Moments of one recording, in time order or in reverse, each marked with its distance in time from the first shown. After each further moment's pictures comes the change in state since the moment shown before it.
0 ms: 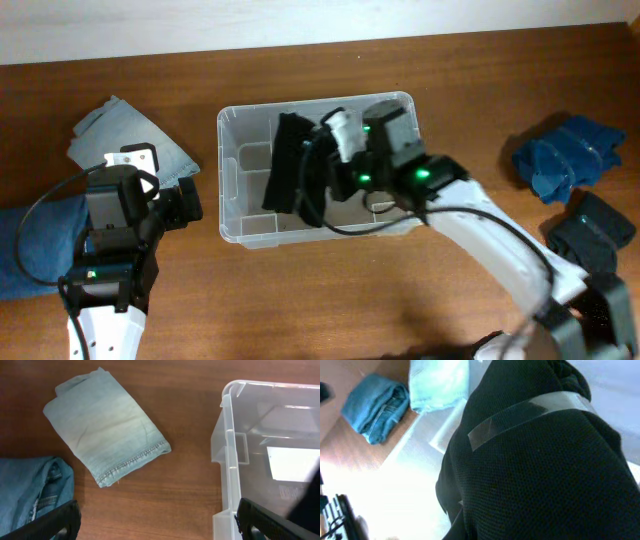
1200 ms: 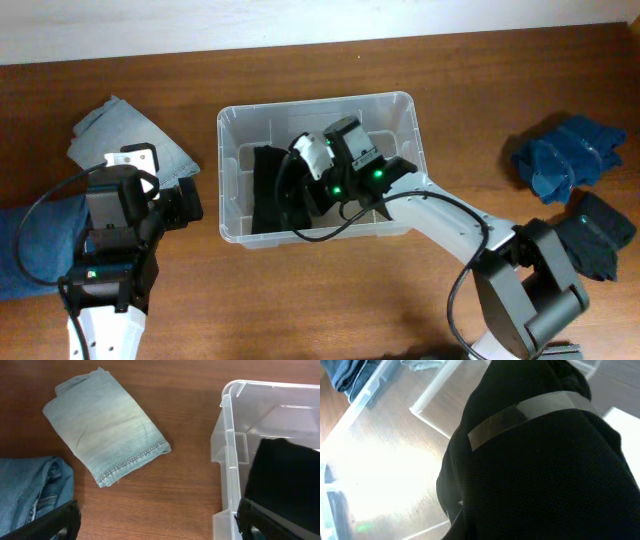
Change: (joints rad) left arm 0.000 0.000 0.000 -0.001 0.000 0.000; right arm 0.080 0.220 0.000 0.093 -0.048 -0.098
